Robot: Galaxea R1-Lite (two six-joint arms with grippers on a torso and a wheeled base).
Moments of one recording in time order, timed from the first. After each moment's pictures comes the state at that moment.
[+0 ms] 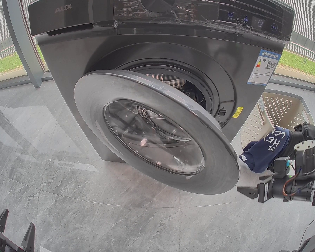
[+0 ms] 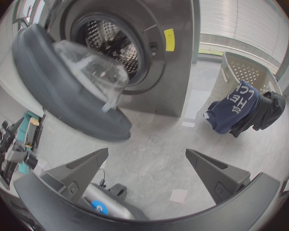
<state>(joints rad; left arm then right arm) -0.01 0.02 -0.02 0.00 -0.01 -0.03 0.39 1.45 -0.36 -0.49 0.03 0.14</state>
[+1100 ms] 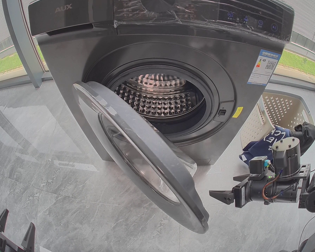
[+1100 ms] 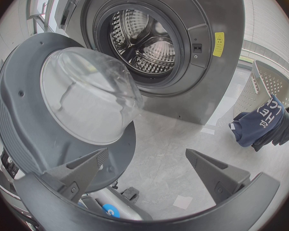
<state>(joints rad) -0.01 0.02 -0.02 0.00 -0.01 -0.03 0.59 1.57 -0.47 -0.53 0.04 0.17</state>
